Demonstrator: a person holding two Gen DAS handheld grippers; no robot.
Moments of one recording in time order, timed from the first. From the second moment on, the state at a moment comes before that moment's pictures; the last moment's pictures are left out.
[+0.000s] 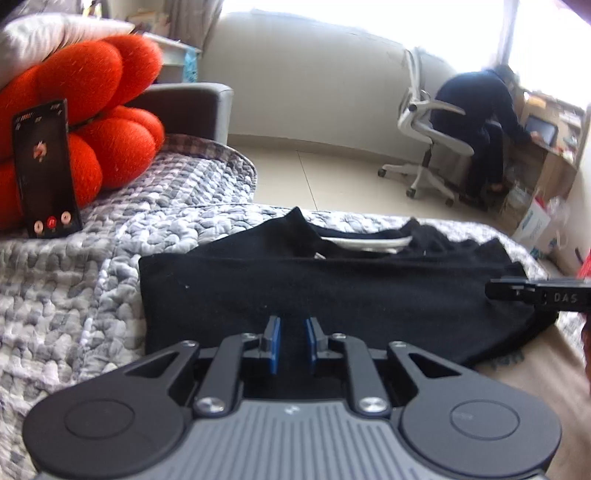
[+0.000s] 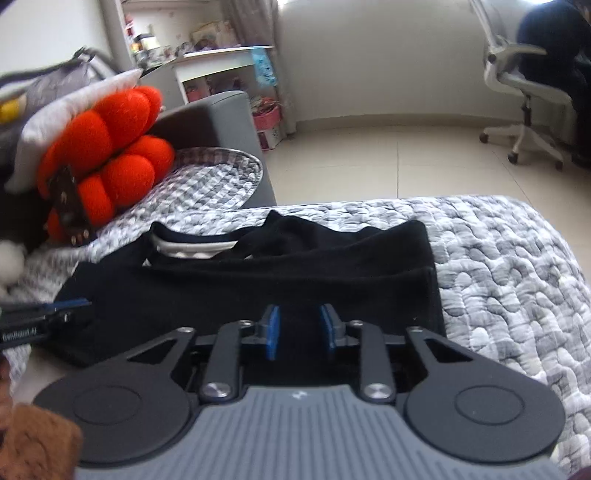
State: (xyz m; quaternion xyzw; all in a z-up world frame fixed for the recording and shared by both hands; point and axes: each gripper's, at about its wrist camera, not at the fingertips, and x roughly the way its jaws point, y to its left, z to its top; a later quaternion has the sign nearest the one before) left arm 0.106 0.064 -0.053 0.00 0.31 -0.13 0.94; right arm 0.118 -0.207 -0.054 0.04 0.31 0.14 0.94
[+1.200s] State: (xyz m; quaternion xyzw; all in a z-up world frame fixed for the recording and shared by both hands) left arm 0.065 0.054 -0.025 -0.01 0.33 -0.22 0.92; right arm 0.061 -0.213 -0.028 0.00 0.30 0.15 0.94
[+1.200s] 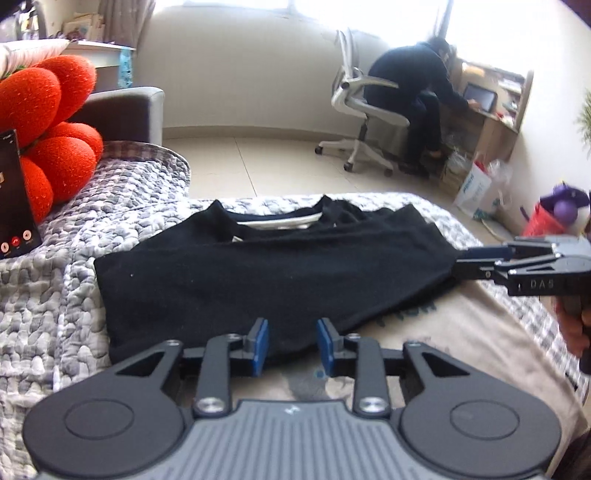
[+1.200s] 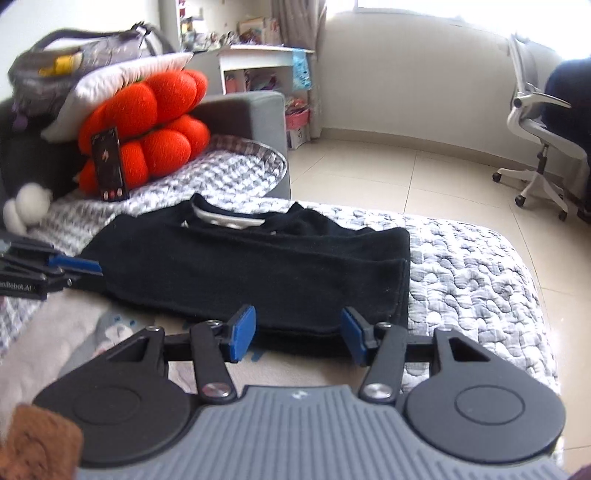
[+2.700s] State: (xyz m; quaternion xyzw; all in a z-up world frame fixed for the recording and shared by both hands) left arm -0.059 0.157 -0.005 -0.13 0.48 -0.21 0.84; right arm -0.074 -0.352 -0.027 0.31 0.45 0.12 0.83
